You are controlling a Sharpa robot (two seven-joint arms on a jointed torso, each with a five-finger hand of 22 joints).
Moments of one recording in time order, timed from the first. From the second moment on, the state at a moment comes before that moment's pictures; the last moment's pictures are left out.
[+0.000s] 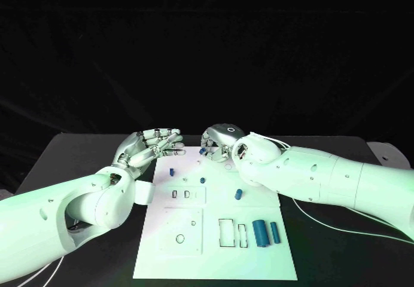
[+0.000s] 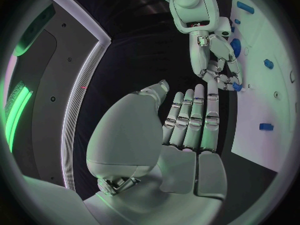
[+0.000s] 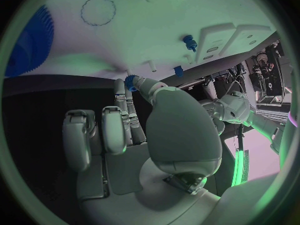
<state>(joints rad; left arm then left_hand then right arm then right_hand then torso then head) 1.20 -0.91 -0.01 1.70 -0.03 -0.41 0.51 1.45 -0.14 0.40 0.20 0.05 0.84 0.21 0.26 0.20 1.01 0.18 0.08 0.07 0.96 0.14 0.28 0.23 0.17 0.95 0.24 0.32 0.11 1.33 -0.46 -0.13 1.19 -1.58 -0.41 -0.17 1.31 -0.18 0.53 0.12 0.16 1.01 0.13 0.33 0.37 1.22 0.06 0.12 0.20 1.46 -0.01 1.38 1.20 0.05 1.47 0.10 1.50 1.31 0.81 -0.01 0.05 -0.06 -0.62</state>
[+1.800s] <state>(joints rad) 1.20 -0.92 -0.01 1.69 -0.03 -0.41 0.51 1.45 -0.14 0.40 0.20 0.05 0.84 0.21 0.25 0.20 1.01 0.18 0.08 0.07 0.96 0.14 0.27 0.23 0.17 0.95 0.24 0.32 0.11 1.36 -0.87 -0.11 1.47 -1.30 -0.36 -0.18 1.30 -0.22 0.25 0.23 0.21 0.84 0.15 0.30 0.43 1.42 0.06 1.30 1.31 1.46 -0.02 1.52 1.31 0.01 1.47 0.09 1.56 1.31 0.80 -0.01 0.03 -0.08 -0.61</state>
